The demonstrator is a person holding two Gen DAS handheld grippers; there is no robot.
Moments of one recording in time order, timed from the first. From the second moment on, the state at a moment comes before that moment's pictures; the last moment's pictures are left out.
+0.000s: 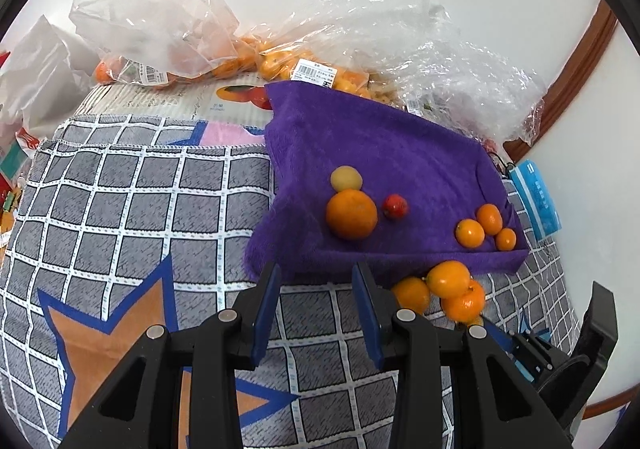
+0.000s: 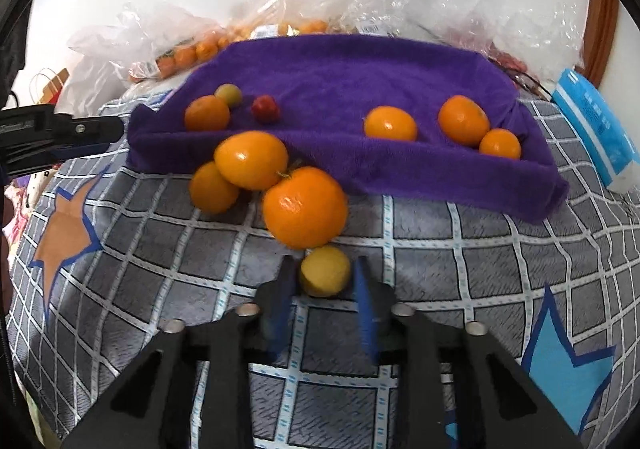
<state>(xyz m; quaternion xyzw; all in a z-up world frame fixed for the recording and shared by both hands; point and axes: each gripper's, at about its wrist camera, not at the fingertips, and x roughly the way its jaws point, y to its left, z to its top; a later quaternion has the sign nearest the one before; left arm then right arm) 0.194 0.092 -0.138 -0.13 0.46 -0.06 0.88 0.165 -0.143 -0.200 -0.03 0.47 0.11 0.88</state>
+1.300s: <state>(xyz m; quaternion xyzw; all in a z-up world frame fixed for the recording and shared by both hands) 0.188 0.008 -0.183 -0.08 0.50 -0.14 0.85 0.137 -0.216 -0.195 -0.01 0.46 0.06 0.89</state>
